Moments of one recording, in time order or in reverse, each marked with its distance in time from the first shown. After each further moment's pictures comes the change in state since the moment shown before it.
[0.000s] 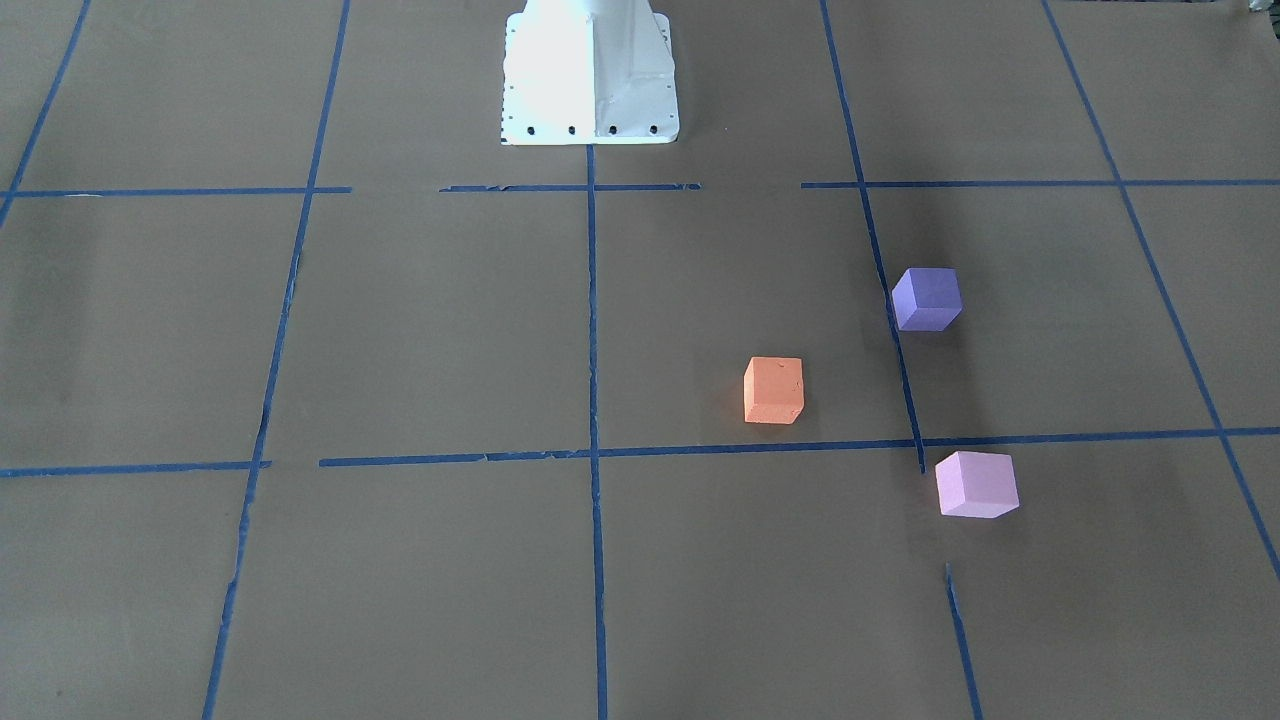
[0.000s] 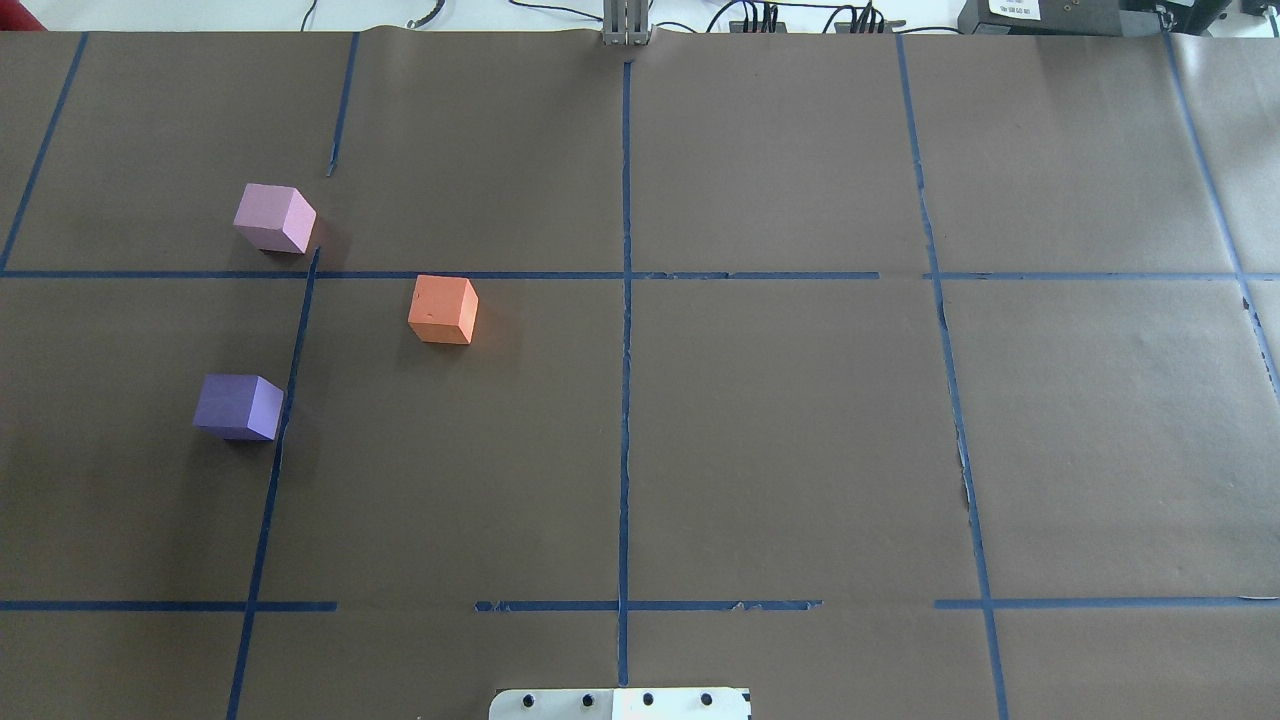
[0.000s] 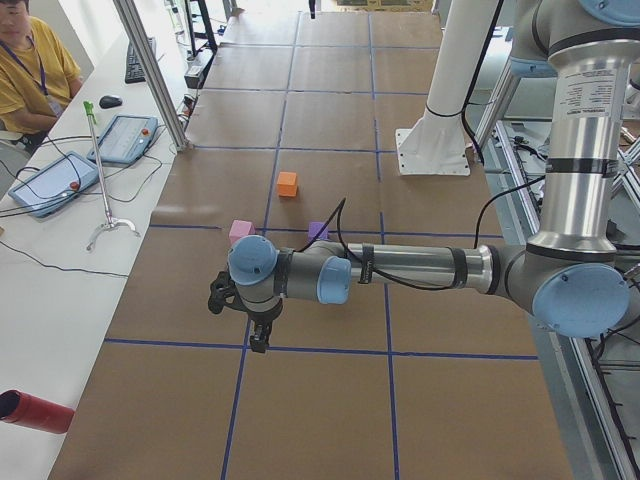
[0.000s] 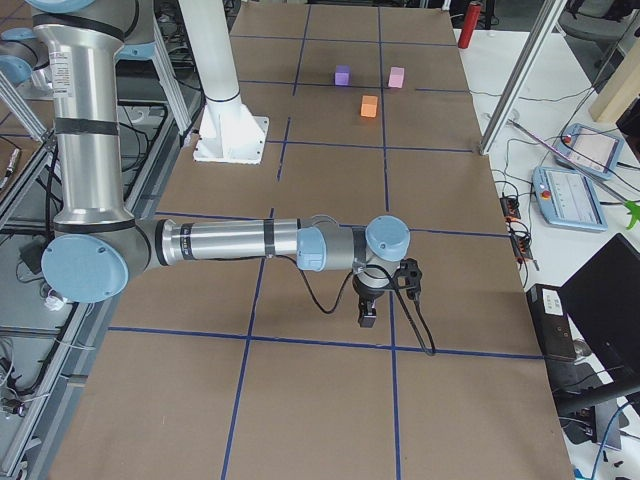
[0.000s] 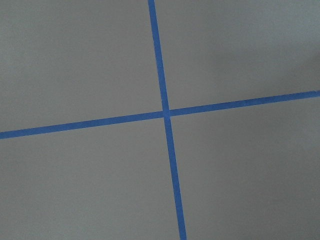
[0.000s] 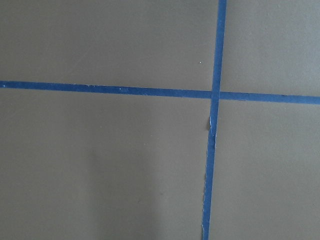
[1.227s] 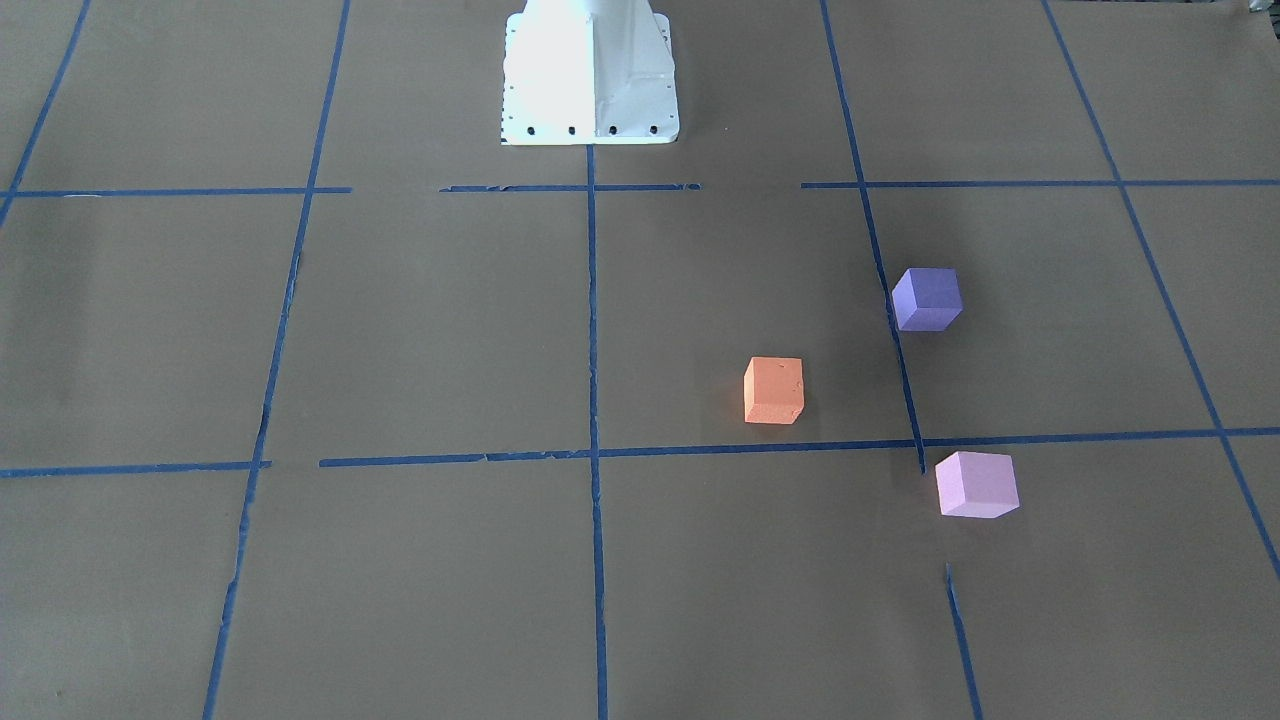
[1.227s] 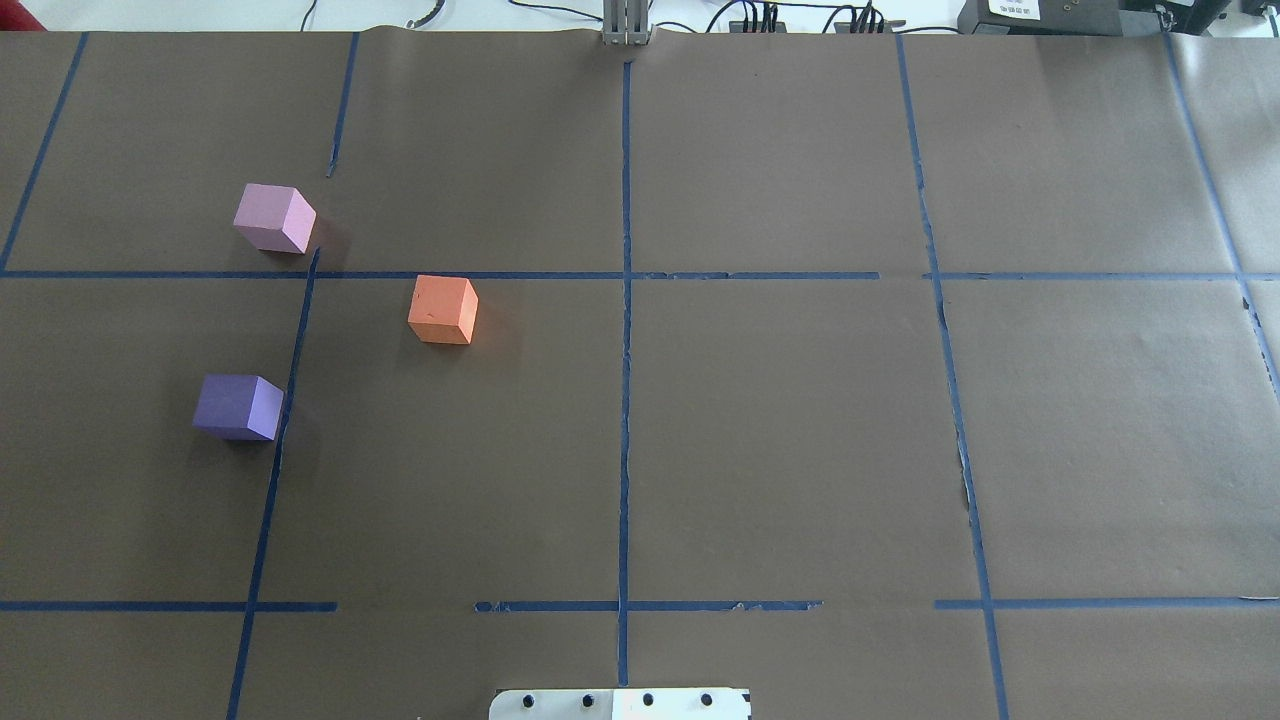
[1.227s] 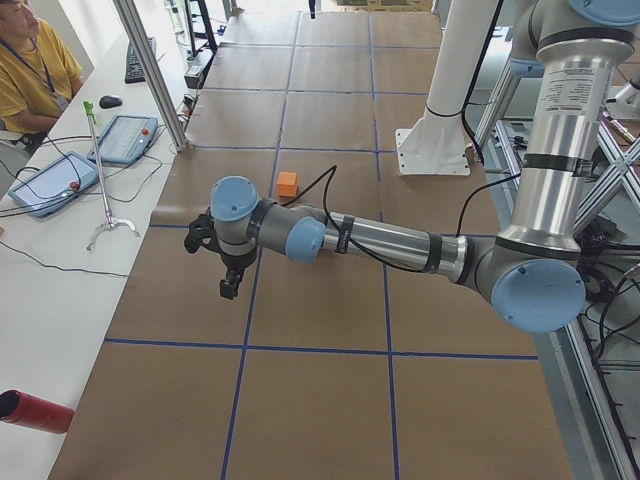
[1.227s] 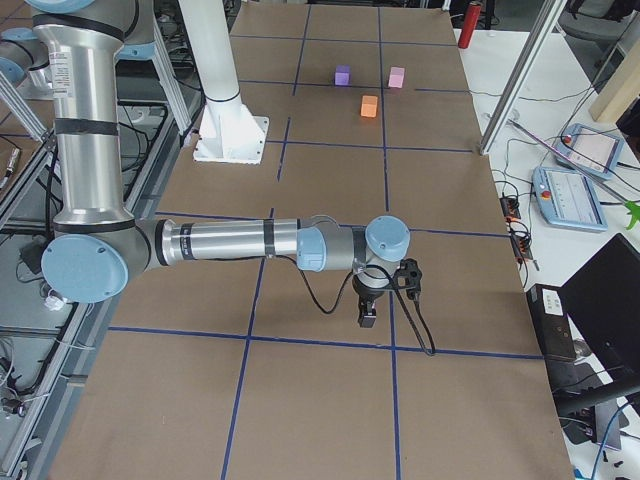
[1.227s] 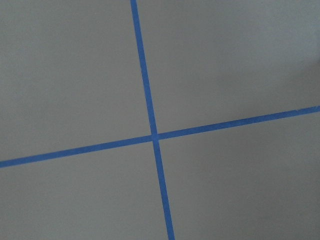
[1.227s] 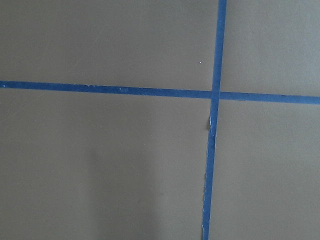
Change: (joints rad) left arm 0.118 -0.147 -0.064 -0.113 0.017 -0.232; right arm 0.000 0.000 0.000 0.000 0.000 0.000
